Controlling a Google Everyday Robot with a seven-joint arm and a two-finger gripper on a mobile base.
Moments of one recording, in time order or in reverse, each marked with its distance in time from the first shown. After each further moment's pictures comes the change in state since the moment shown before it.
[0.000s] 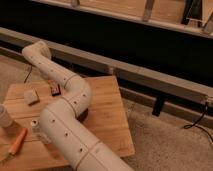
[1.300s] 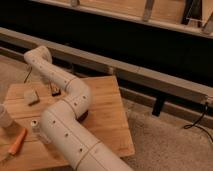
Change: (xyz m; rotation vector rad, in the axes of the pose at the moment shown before) arm 0.000 0.020 0.040 -0.022 0.011 -0.092
